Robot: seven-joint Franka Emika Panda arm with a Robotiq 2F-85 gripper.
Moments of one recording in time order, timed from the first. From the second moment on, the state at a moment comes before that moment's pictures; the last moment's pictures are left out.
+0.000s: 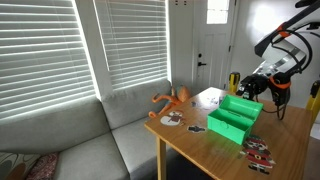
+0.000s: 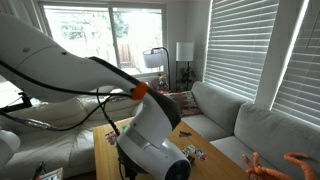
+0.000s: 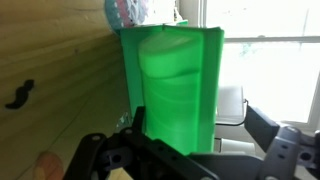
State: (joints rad) arm -0.27 0.17 -0.26 -2.18 1.07 1.53 -0.83
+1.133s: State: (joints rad) arm -0.26 0.05 -0.25 -2.15 0.79 1.71 -0.56
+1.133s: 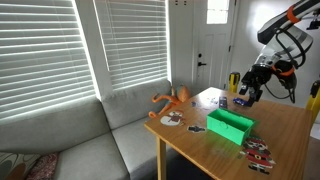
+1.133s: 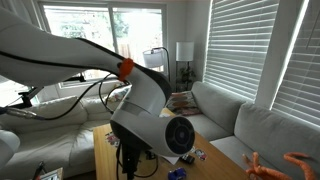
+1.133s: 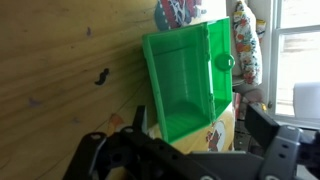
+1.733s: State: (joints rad) arm -0.25 -0.10 -0.24 -2.13 0.50 1.81 -0.40
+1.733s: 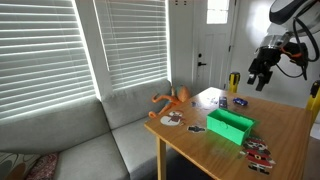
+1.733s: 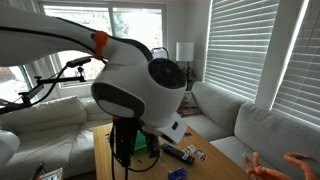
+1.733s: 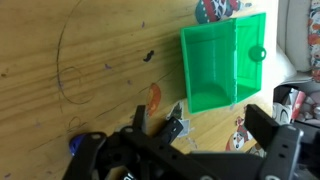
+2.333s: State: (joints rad) arm -0.25 -0.08 -0.25 -2.12 0.41 1.83 -0.39
